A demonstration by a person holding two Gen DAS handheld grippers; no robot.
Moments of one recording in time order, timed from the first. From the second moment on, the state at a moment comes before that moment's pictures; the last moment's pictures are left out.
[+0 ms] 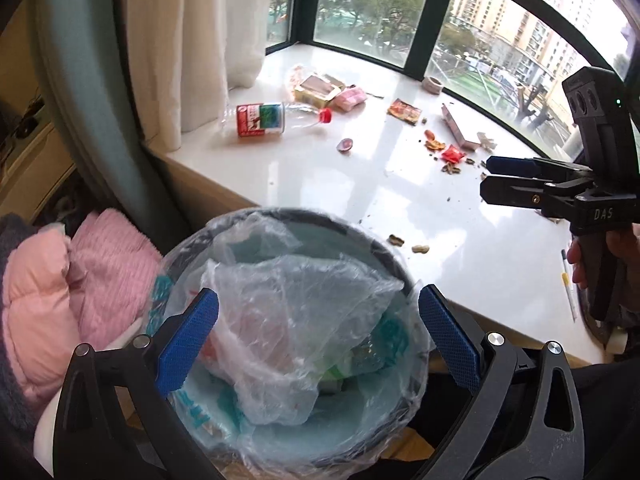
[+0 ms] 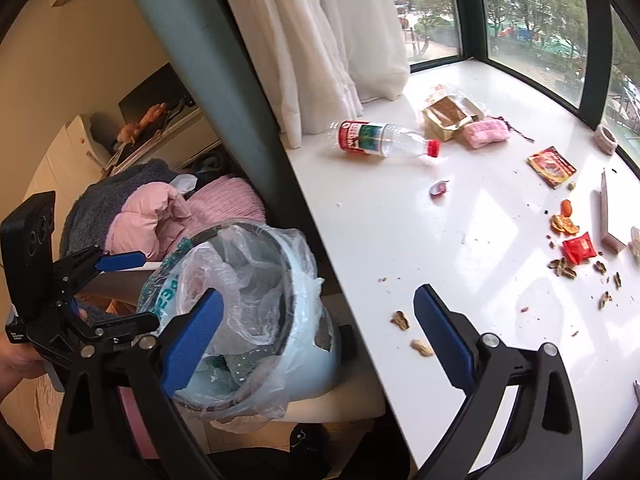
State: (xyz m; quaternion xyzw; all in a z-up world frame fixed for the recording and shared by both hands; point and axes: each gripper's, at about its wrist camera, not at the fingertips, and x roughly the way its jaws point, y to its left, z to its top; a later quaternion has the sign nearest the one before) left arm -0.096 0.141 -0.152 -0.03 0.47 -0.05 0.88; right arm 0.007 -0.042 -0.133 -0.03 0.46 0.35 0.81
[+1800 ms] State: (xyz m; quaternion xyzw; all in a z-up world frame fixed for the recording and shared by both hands) left arm 0.186 -0.153 -0.191 0.15 0.47 -0.31 0.82; right arm 0.182 -0.332 -0.160 0.09 0.46 0.10 0.88
